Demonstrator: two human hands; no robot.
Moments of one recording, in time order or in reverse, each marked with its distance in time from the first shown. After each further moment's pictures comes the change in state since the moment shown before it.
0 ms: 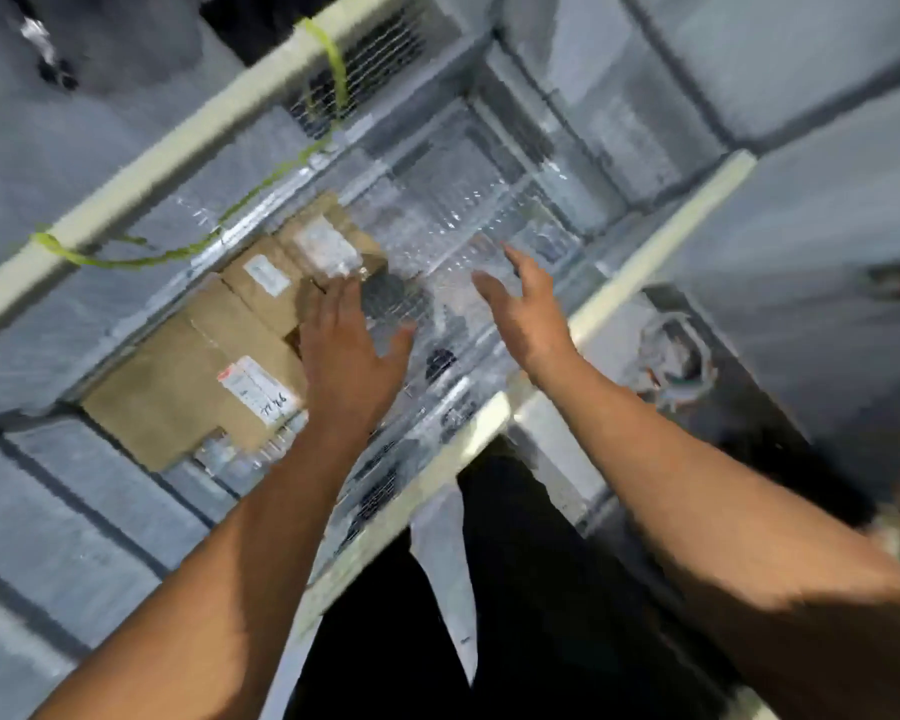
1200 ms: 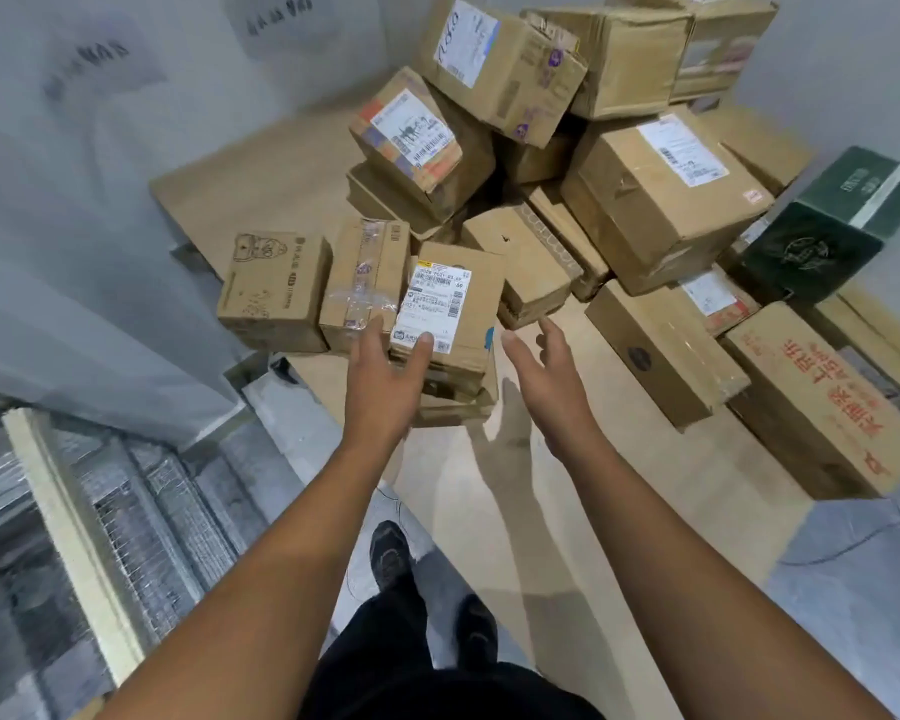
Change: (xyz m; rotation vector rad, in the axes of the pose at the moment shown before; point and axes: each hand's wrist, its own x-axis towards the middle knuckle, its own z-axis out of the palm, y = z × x) left_hand -0.458 0.361 0.239 0.041 -0.944 0.930; right_hand -0.546 0.333 -0.257 0.971 1.325 0.558
